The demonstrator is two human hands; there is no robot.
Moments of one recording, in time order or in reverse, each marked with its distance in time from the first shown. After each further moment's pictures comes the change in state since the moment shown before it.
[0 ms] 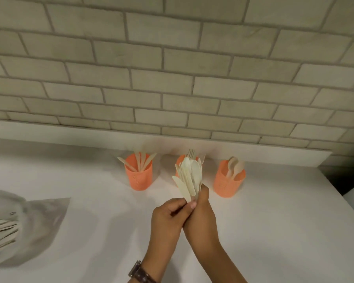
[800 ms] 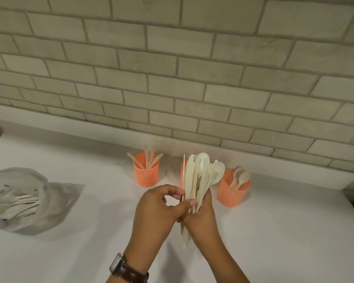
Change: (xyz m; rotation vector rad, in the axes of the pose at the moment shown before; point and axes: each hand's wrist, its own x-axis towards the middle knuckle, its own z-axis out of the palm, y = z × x) left_hand -0.020 0.048 0.013 0.449 0.286 0.068; right_hand 0.003 -0.005 -0.031 0.009 -0.208 -0.143
